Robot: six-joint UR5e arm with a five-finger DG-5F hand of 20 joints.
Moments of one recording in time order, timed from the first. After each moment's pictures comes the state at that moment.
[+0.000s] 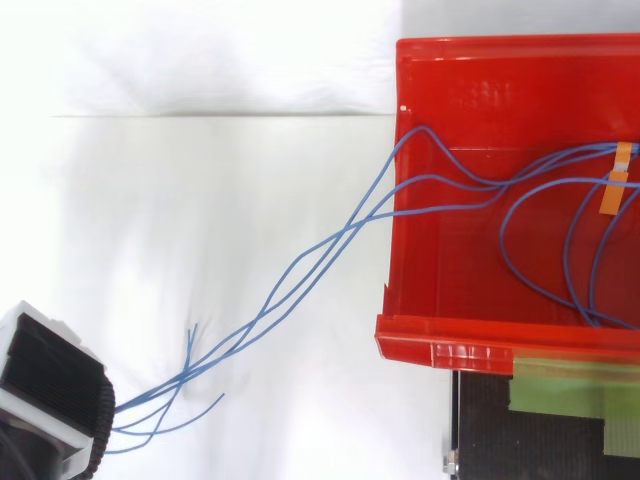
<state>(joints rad) 0.05 -2.09 -1.16 -3.59 -1.75 -0.44</state>
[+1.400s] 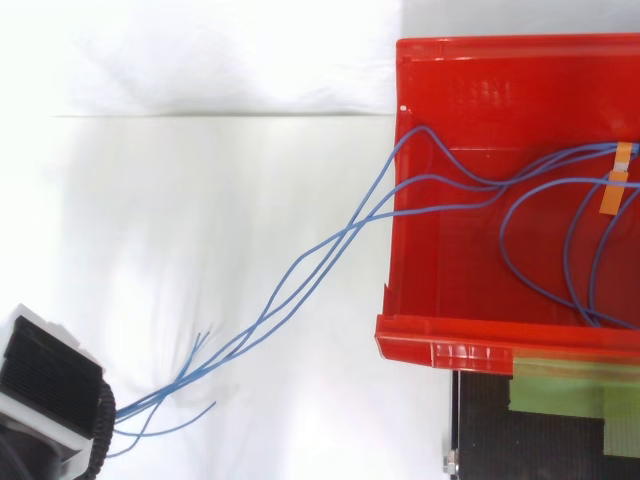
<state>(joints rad) 0.05 -2.09 -1.16 -3.60 -1.75 -0.46</state>
